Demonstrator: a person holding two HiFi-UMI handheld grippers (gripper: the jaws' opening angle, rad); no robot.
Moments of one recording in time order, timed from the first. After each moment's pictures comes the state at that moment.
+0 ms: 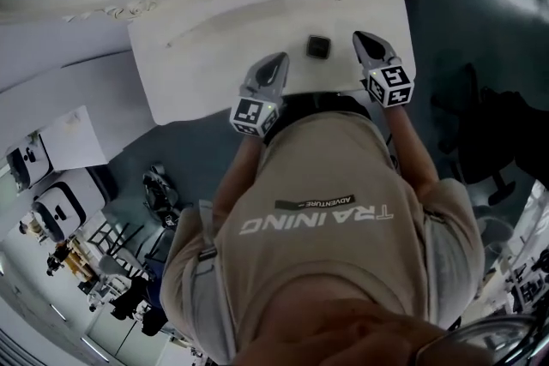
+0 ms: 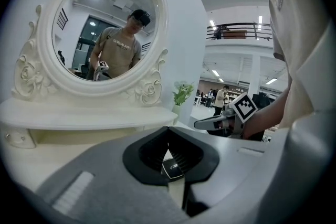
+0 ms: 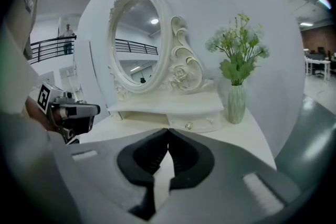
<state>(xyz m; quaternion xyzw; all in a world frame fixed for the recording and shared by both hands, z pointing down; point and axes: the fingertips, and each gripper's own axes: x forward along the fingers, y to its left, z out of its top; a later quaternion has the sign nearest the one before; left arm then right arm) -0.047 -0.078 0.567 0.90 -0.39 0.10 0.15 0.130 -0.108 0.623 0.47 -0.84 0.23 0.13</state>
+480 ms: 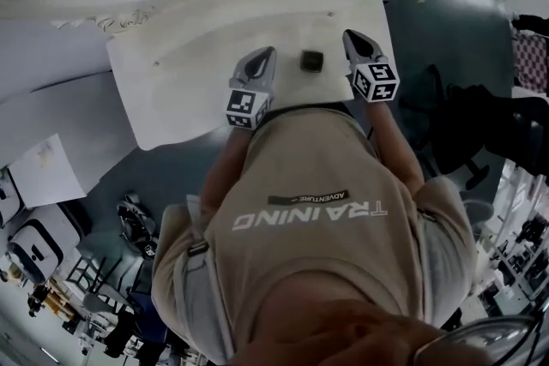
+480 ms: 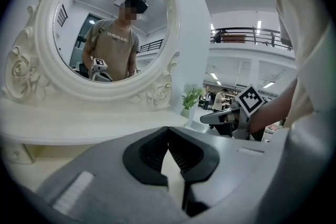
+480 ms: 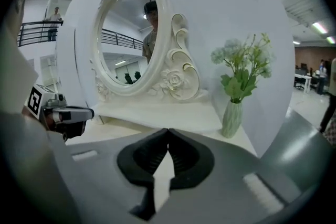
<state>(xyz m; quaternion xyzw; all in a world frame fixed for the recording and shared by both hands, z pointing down) -0.099 -0.135 0.571 0.91 -0.38 0.09 0.16 0.098 -0.152 0.598 0.55 -0.79 0.22 0.17</state>
